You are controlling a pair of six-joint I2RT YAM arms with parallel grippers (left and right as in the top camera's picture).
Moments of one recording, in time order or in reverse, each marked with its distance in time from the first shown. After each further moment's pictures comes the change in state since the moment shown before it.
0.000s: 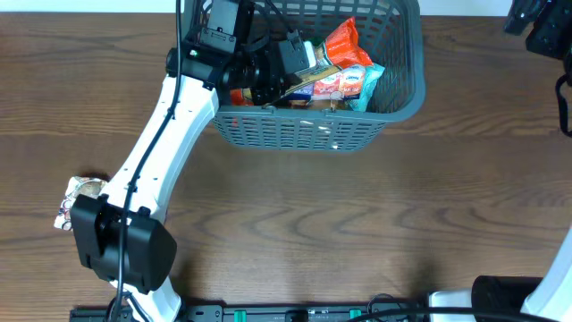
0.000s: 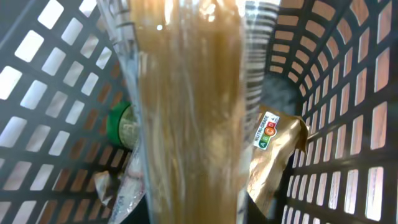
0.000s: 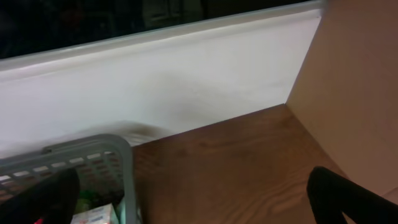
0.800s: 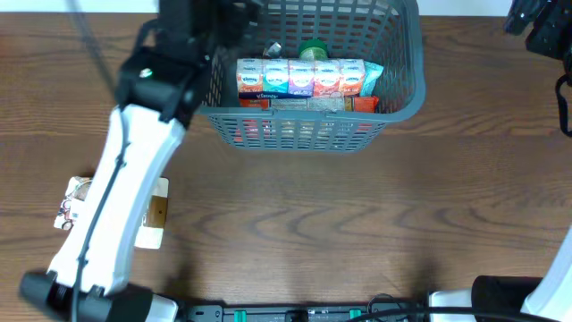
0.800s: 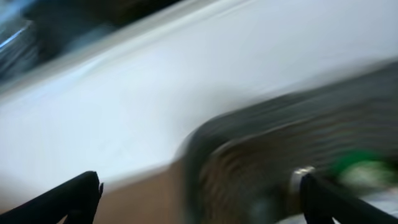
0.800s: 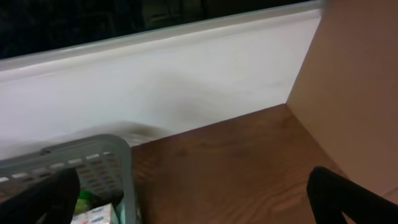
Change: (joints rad) left arm 0.032 -0.249 0.034 0.196 -0.904 -0.668; right arm 0.000 0.000 0.000 0.000 0.000 0.000
